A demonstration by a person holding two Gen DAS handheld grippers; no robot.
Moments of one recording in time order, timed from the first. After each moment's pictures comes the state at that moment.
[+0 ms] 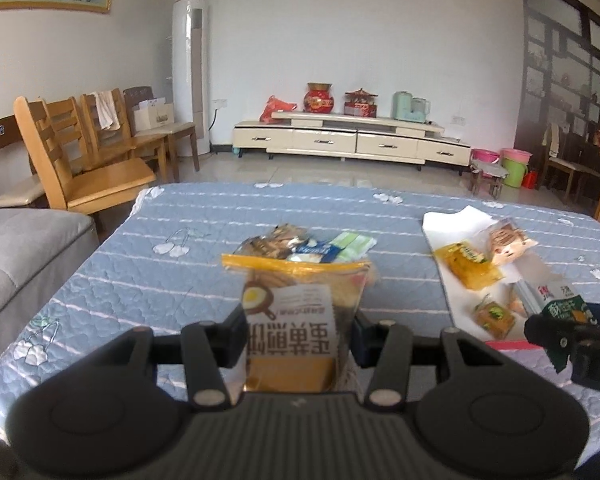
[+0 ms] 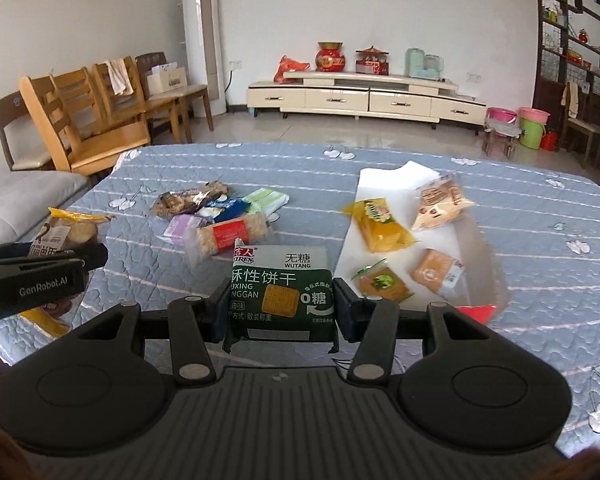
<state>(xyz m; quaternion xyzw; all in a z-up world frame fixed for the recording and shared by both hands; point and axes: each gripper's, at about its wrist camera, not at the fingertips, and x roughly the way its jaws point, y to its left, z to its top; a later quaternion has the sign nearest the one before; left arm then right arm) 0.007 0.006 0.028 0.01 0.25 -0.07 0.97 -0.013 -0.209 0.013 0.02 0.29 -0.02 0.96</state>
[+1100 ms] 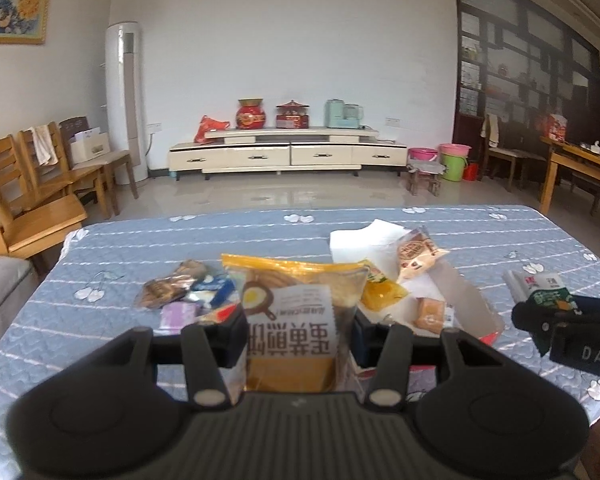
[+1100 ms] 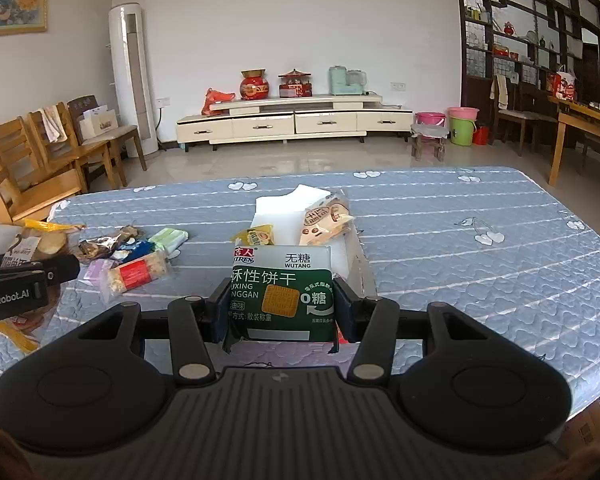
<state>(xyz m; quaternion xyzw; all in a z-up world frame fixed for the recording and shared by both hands) 0.006 -0.078 0.053 0.04 0.23 -0.16 0.96 -0.037 -0.270 0.022 0.06 0.25 -0.13 0.96</state>
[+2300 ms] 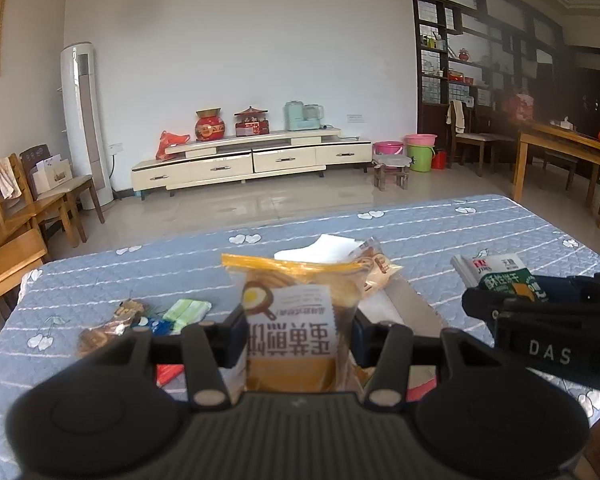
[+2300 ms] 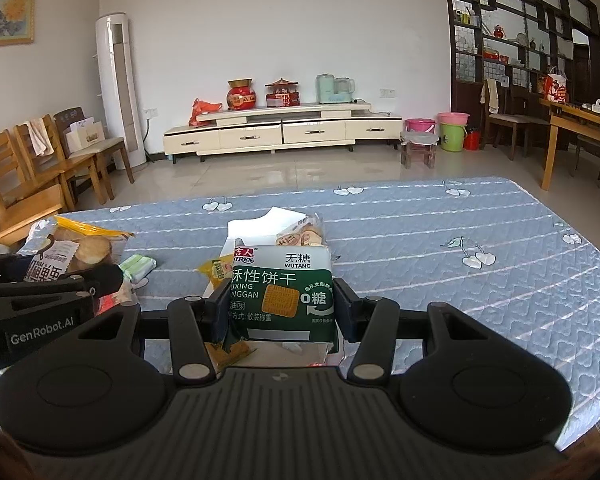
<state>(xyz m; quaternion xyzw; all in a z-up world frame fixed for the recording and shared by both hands) 0.030 -0.149 0.057 0.08 0.22 -0.20 0.95 -0.017 -0.281 0.022 0.06 0.23 -0.15 0.96</state>
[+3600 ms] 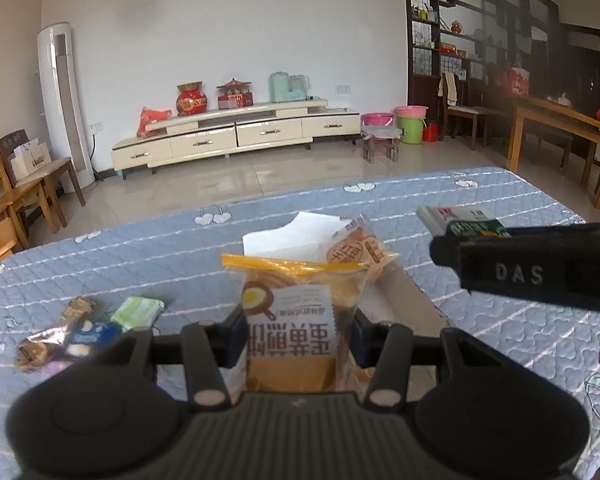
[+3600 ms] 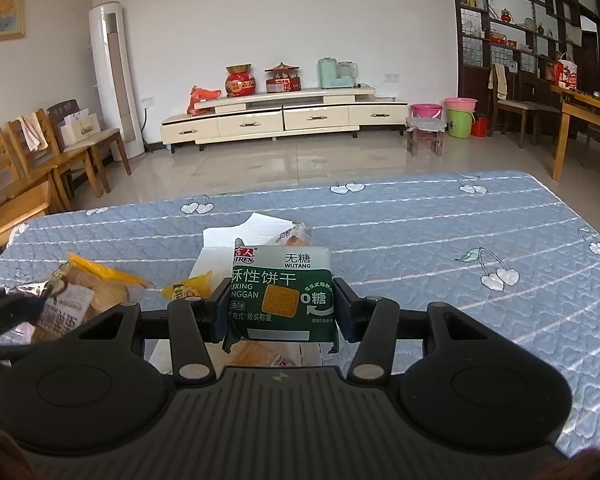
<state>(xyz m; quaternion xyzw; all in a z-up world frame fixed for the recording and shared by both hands) 0.088 -0.195 0.025 0.09 0.26 -0.22 0.94 0.030 -0.295 0.016 0.07 0.26 -0.14 0.95</state>
